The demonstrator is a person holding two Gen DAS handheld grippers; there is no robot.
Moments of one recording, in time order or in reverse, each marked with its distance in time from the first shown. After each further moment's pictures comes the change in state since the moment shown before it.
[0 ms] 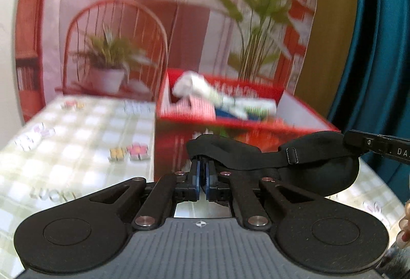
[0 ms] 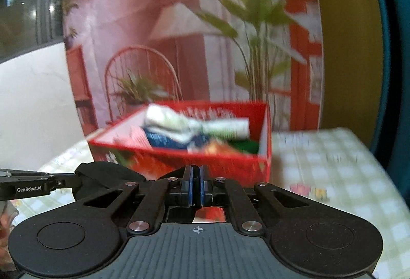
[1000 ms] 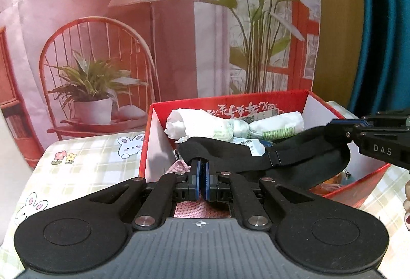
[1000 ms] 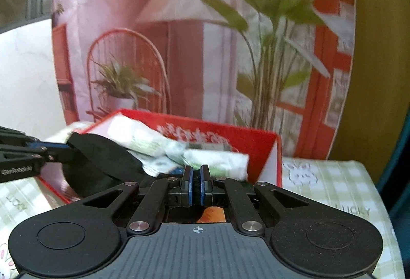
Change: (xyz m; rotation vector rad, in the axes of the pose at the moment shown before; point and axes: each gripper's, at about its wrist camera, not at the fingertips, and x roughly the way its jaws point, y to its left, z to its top) left arm 0.120 -0.019 0.090 0.184 0.110 0.071; right arm 0.139 -0.024 0.062 -0.090 0.102 -0.044
